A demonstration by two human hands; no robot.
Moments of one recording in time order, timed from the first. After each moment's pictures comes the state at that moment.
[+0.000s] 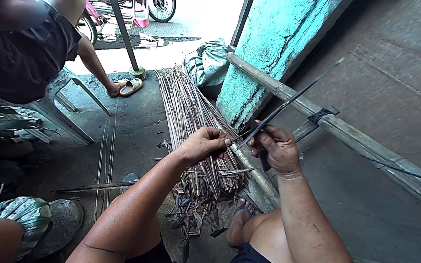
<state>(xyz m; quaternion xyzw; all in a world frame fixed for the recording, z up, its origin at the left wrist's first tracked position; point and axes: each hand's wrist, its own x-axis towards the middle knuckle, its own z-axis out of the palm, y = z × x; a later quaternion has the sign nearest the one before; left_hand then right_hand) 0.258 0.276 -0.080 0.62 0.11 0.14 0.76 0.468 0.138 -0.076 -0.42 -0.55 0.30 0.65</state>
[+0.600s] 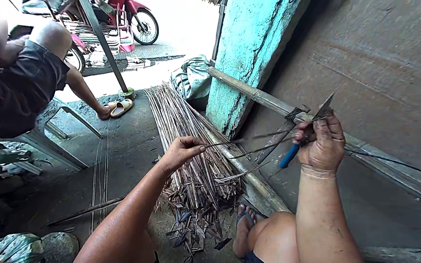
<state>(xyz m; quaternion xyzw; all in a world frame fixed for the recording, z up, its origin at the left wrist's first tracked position) 0.245 0.302 -0.108 0.71 0.12 0.25 0.65 0.530 0.083 -0.031 -0.44 -0.38 0.07 0.81</state>
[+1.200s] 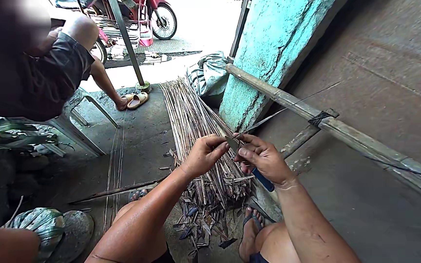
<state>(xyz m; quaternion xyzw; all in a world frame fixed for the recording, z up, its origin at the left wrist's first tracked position) 0.255 0.264 -0.090 0.77 0.10 0.36 0.51 0.436 0.135 -0.066 -0.47 -0.51 0.45 0.56</state>
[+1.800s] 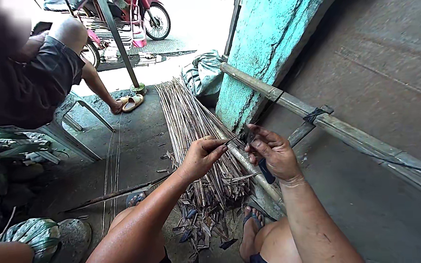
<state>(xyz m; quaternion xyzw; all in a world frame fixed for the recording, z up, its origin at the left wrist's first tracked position) 0.260 0.259 -0.091 0.77 0.13 0.36 0.50 0.462 0.130 -0.068 -0.45 -0.52 0.35 0.64</state>
